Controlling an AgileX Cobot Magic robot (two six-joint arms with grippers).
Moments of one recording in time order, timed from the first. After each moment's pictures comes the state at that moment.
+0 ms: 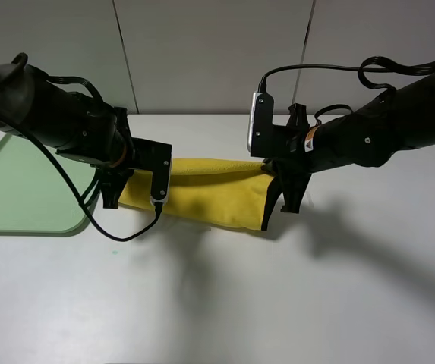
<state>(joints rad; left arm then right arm) -0.58 1.95 -0.96 1.31 0.36 -0.04 0.51 1.80 -0.83 -0.16 -0.08 -0.92</state>
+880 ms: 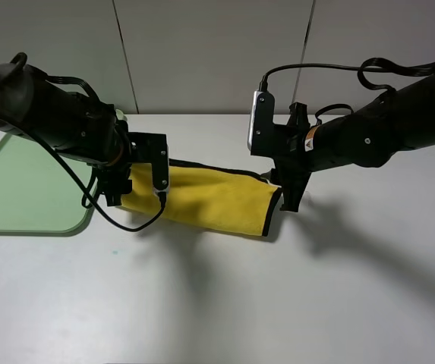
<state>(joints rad) -0.58 1.95 -0.96 1.34 0.38 -0.26 0.51 1.80 -0.83 -0.16 -0.09 -0.92</state>
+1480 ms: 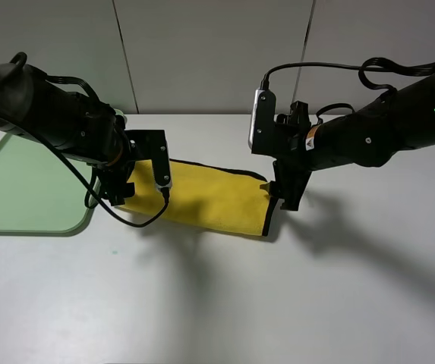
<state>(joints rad) -0.58 1.95 -0.96 1.34 0.38 -0.31 0.50 1.80 -0.83 -0.16 -0.11 -0.92</state>
